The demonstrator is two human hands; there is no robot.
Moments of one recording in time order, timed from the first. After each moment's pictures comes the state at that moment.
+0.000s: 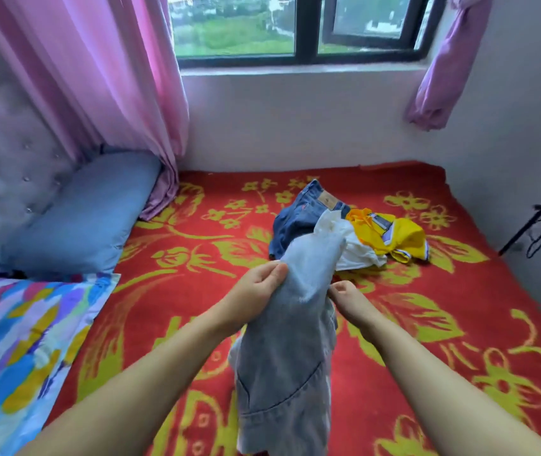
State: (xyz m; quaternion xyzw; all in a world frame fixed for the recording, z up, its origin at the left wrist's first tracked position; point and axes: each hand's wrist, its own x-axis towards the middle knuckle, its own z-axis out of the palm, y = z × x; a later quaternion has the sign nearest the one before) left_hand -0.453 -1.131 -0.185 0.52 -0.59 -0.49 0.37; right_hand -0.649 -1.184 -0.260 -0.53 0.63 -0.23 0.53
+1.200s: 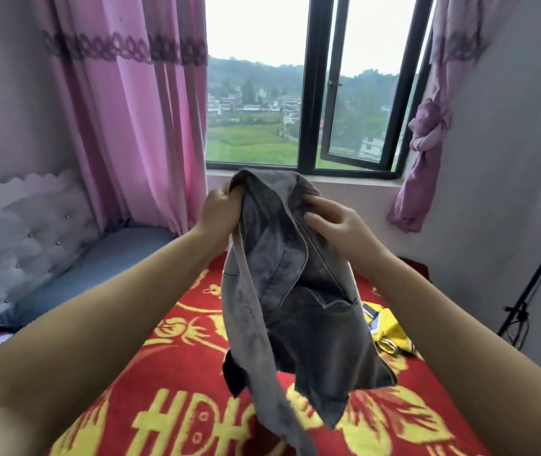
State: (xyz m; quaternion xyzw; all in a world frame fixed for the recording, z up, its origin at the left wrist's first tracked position) left_hand -0.439 -1.169 0.056 0.53 -0.48 -0.29 0.64; right_hand -0.643 -1.192 0.037 -0.73 0.35 -0.47 0.35
